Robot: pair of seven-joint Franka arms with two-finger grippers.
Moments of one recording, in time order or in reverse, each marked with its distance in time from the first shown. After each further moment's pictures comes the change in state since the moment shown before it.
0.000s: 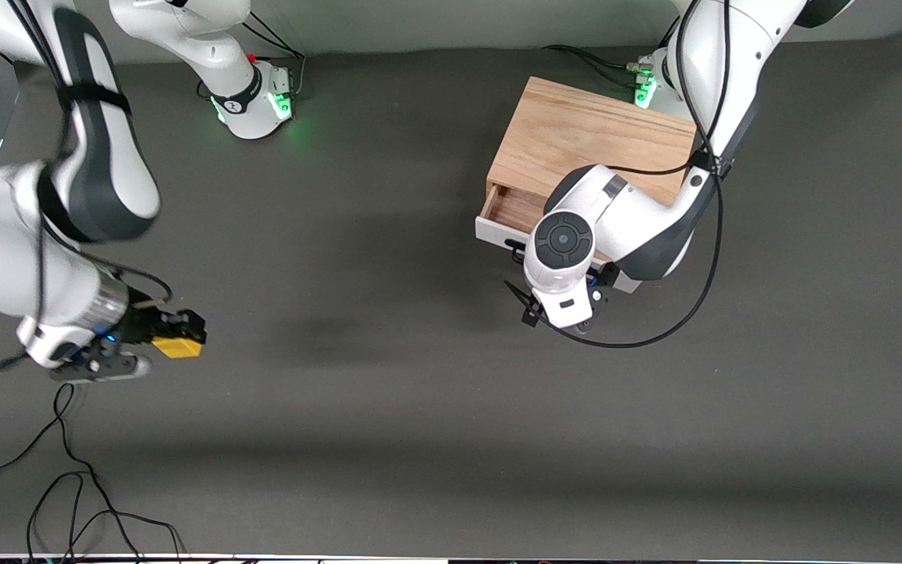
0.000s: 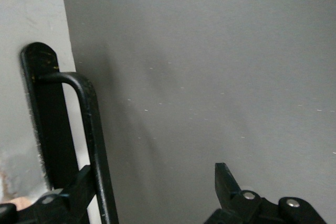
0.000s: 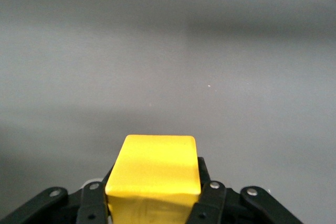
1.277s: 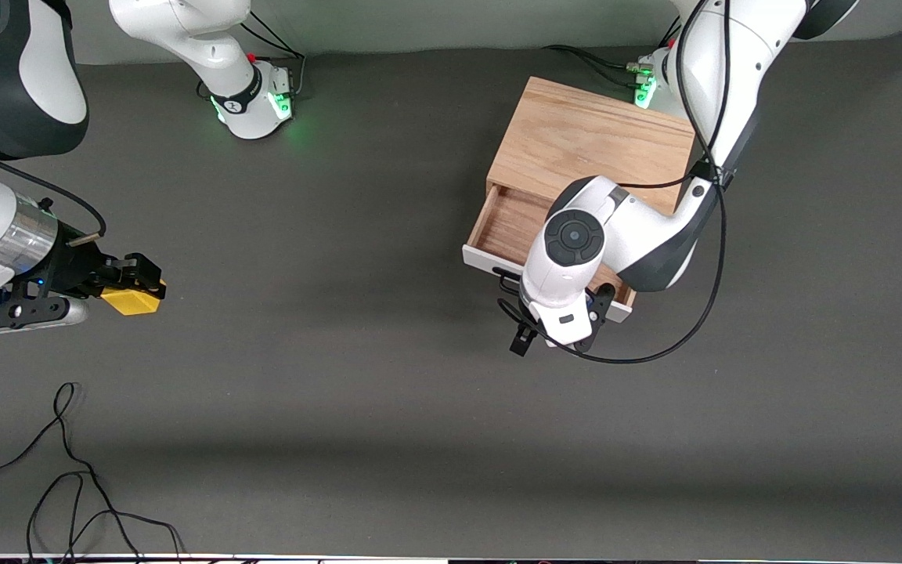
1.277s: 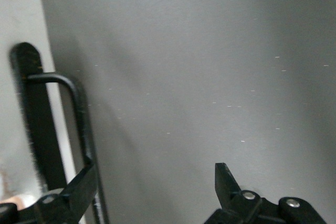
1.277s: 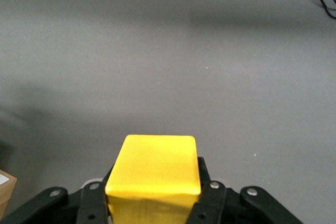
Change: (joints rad) left arm -0.001 0.030 0.010 0.049 0.041 0.193 -0.001; right arm 0.008 -0.101 -0.016 0.089 -0.001 -0.212 0.000
